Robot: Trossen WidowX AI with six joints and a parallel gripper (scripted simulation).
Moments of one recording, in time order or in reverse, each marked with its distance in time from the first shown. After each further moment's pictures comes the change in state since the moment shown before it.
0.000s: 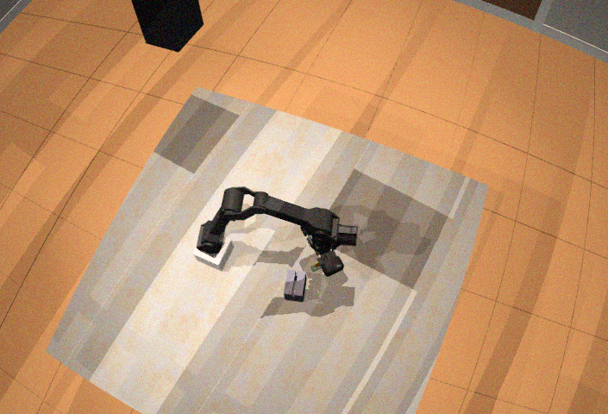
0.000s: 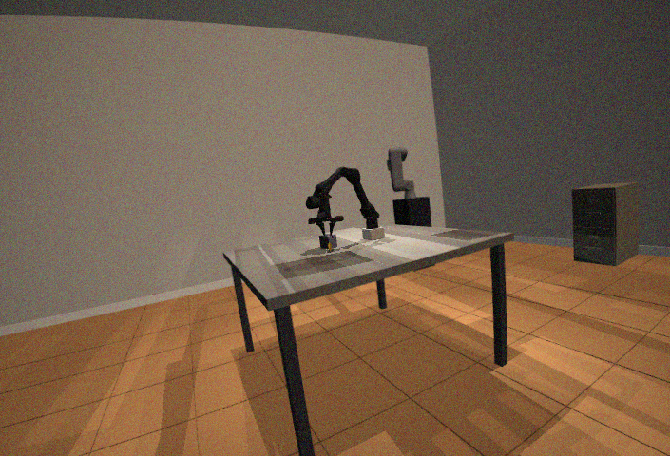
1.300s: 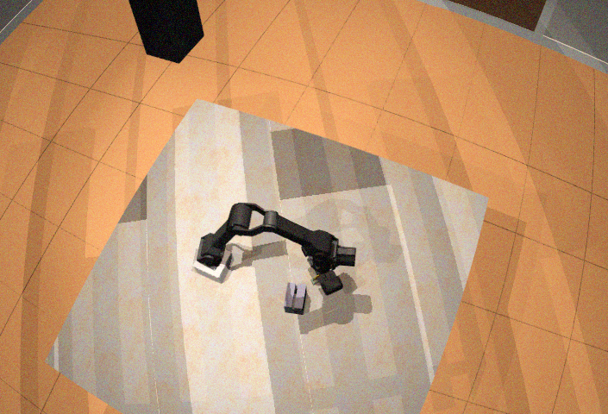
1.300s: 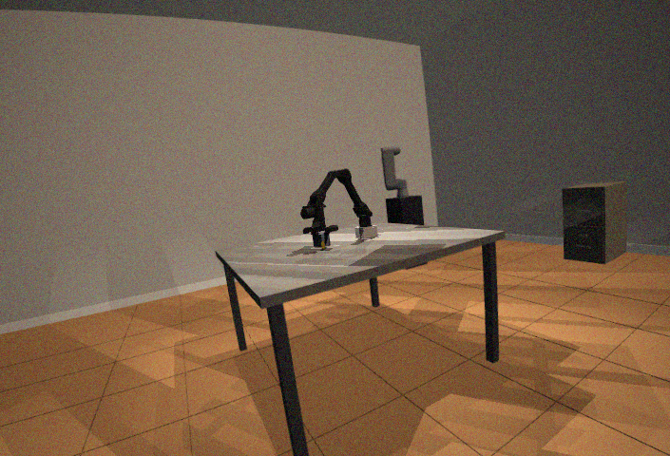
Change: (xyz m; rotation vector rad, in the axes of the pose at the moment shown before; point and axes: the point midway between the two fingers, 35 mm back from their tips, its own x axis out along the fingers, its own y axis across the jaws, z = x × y) arm 0.063 0.002 0.000 -0.003 -0.003 0.000
